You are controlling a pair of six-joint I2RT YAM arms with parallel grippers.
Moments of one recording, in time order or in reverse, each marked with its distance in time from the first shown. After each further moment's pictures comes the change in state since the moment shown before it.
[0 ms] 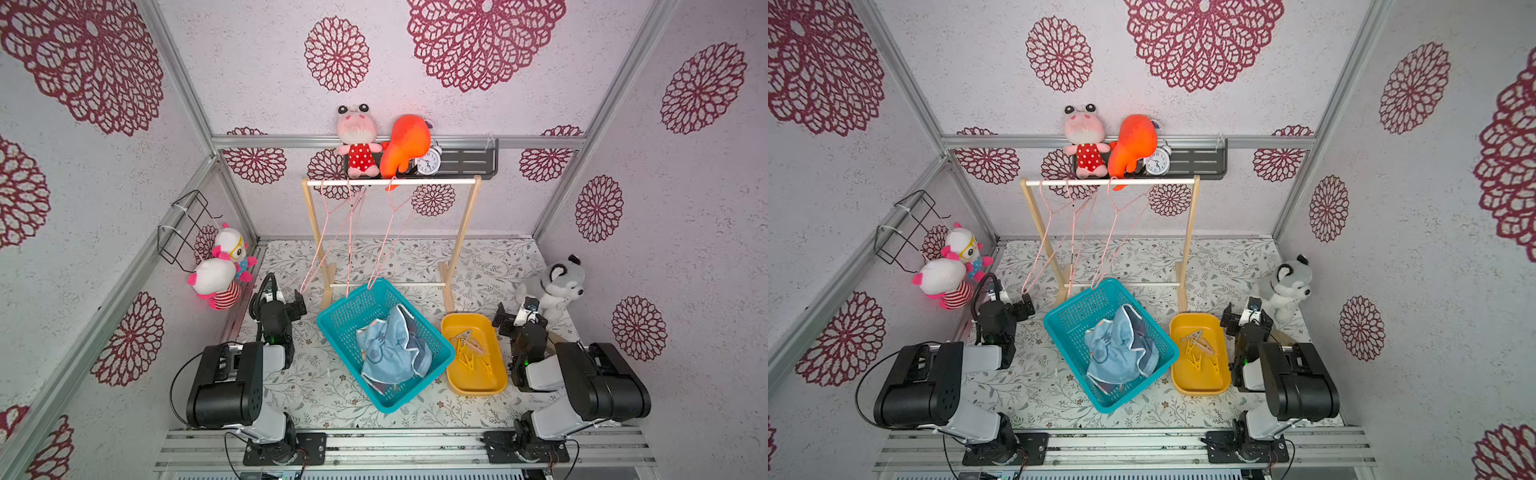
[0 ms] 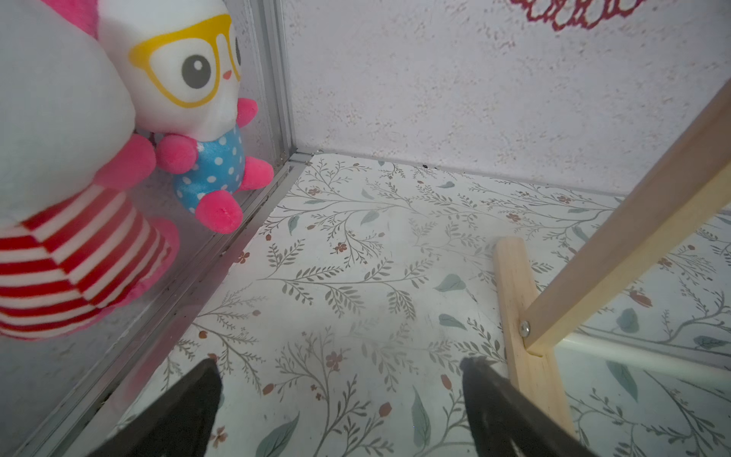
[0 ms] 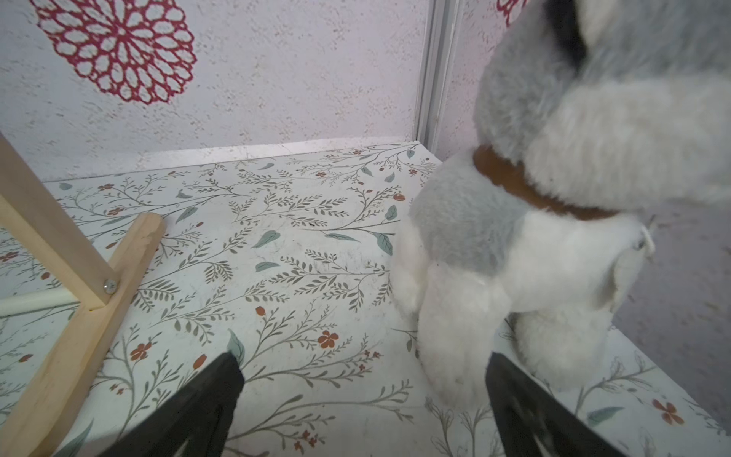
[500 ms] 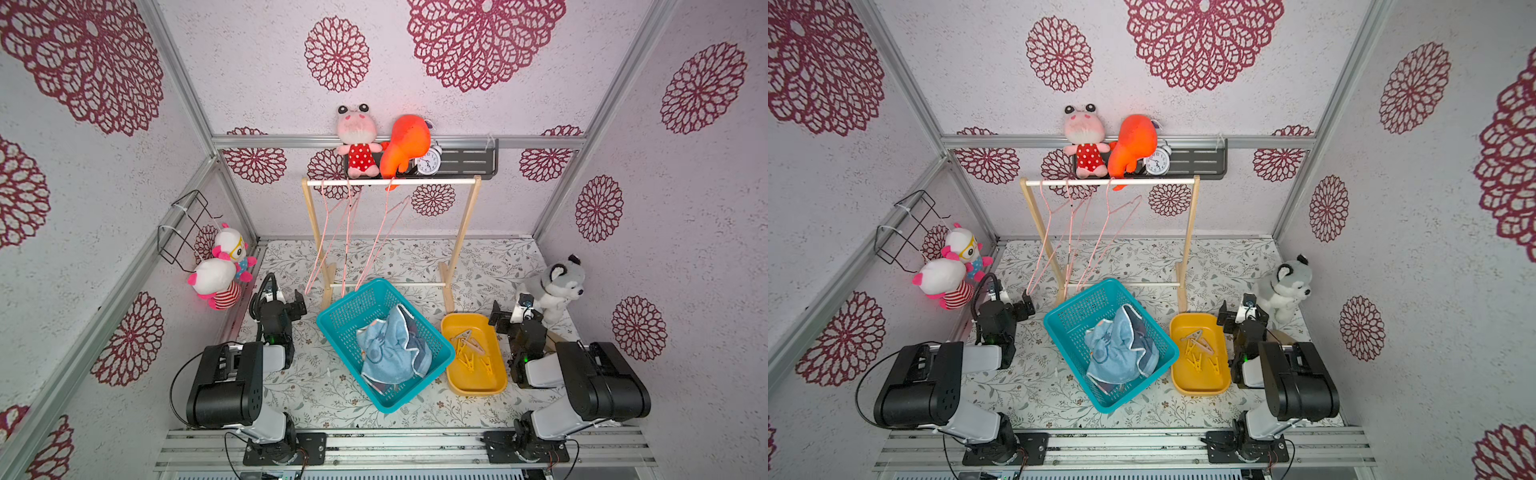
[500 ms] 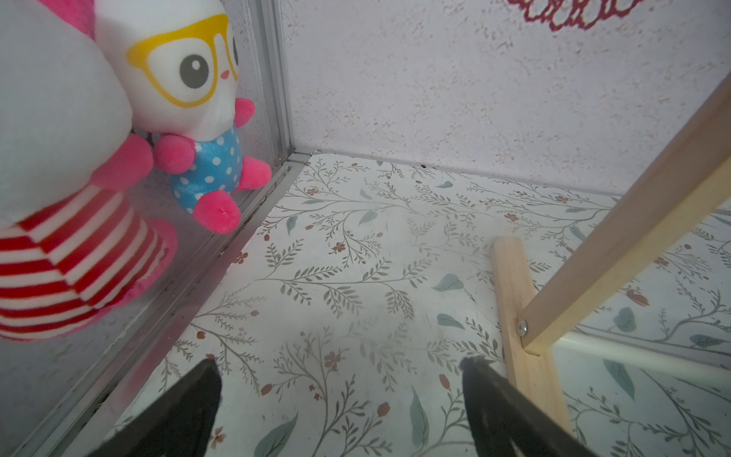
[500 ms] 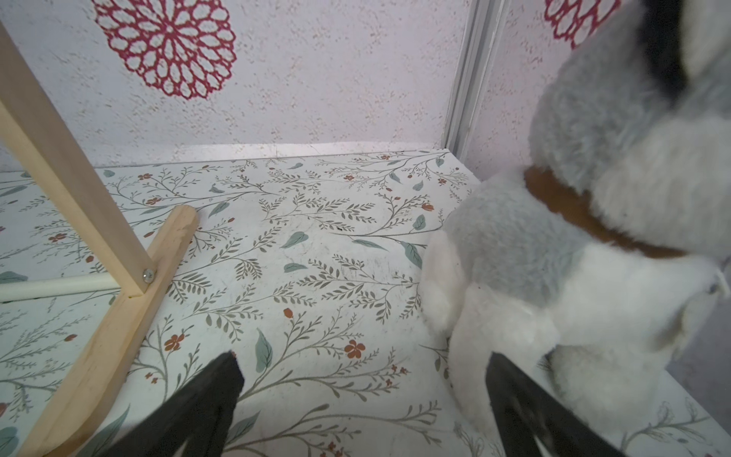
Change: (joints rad) left arm 0.000 0.000 0.000 0.000 0.004 0.000; right arm 0.004 0.000 0.027 -0.021 -0.064 -0.032
